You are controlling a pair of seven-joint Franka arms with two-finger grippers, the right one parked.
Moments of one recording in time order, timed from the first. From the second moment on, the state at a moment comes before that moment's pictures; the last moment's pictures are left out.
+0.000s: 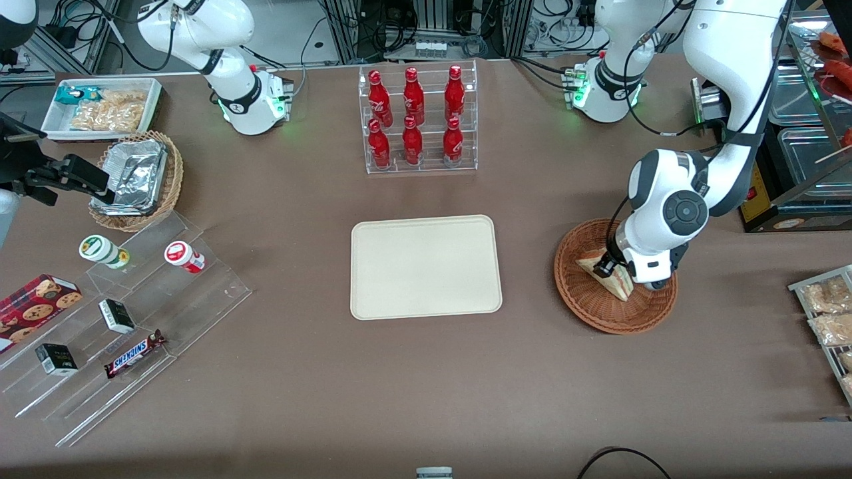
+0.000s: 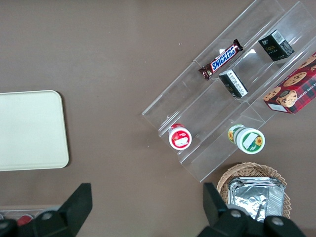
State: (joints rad) arm -0.06 0.28 -0.14 -2.16 0.02 2.31 -1.13
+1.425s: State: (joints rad) arm -0.07 0.39 -0.49 -1.83 0.16 2.06 -0.87
